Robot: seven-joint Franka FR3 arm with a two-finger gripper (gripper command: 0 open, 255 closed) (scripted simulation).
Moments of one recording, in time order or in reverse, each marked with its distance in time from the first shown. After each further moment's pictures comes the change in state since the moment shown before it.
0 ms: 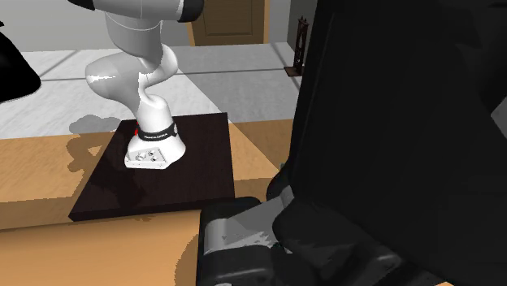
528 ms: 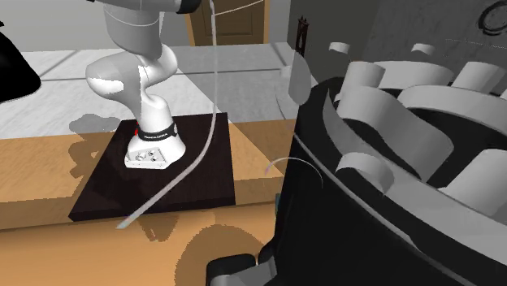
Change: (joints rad) arm 0.033 -0.047 -0.006 -0.182 -0.017 0.133 -0.010
